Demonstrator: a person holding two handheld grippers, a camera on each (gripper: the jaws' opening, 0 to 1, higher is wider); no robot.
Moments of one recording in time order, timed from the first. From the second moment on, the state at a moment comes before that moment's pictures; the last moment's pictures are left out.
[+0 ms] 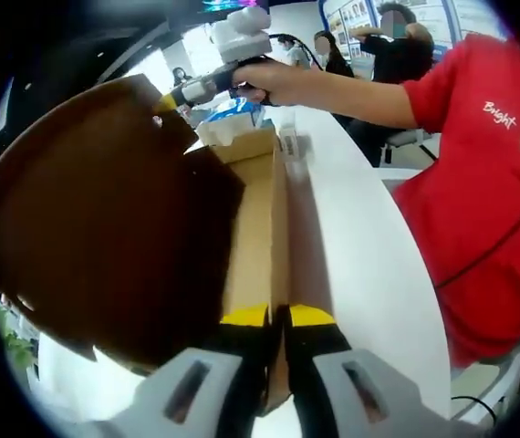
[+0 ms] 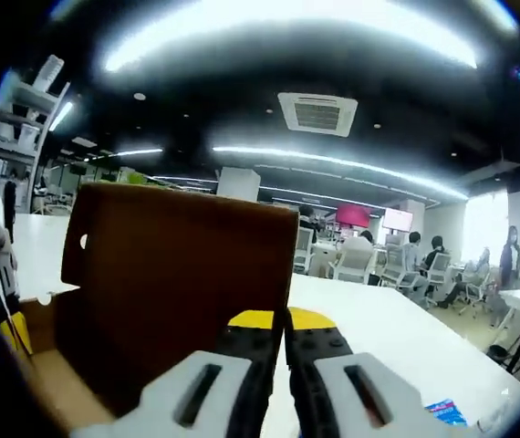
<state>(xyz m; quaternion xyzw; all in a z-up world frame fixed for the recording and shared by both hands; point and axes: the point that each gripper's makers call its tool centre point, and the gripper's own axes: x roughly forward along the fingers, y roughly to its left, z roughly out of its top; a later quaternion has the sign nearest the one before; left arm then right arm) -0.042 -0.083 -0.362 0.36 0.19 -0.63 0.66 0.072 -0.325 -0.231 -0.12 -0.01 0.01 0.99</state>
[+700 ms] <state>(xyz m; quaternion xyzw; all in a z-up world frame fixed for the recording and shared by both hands) -0.037 -0.081 -0.362 0.36 0.17 -0.62 0.67 0.026 -0.320 -0.244 -0.17 -0.01 0.00 0.98</state>
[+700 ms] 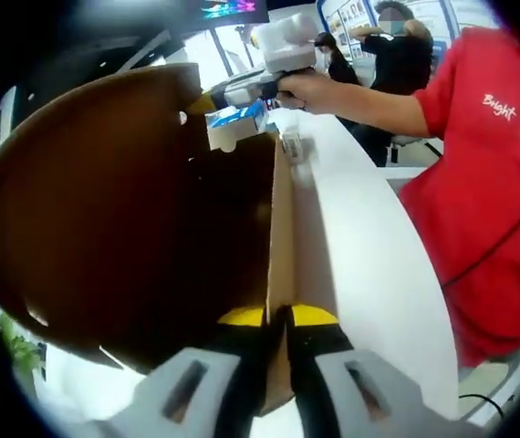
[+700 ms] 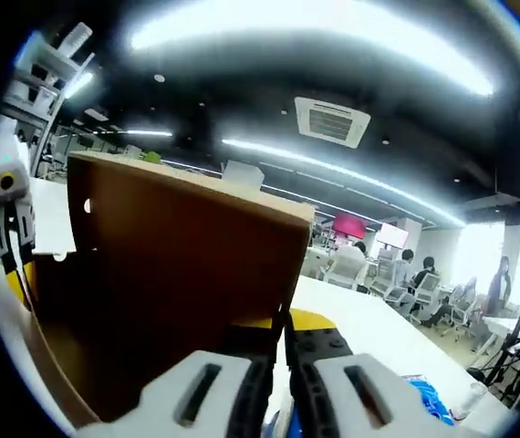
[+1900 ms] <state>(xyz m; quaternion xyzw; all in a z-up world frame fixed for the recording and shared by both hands) -0.037 -0.066 -0.313 0.10 0.12 -0.53 0.83 0.009 -0.316 -0.274 -0.24 0.02 -0.01 0.97</state>
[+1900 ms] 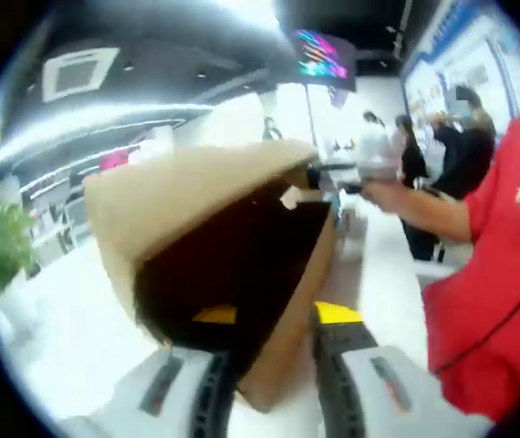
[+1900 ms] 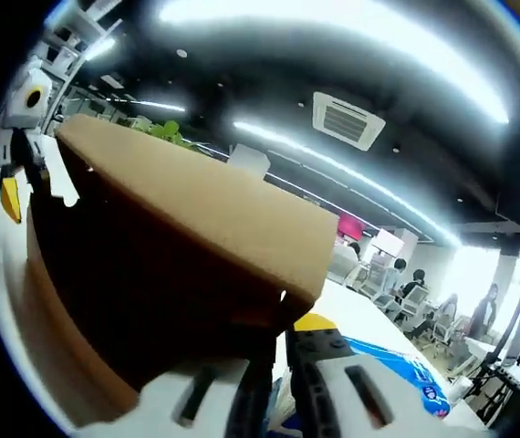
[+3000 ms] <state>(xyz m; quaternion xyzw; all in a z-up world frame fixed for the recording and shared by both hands) -0.033 -0.037 -0.280 0.04 0.05 -0.40 0.92 -0.032 -0.252 -0.317 -0.10 0.14 0.31 0.93</state>
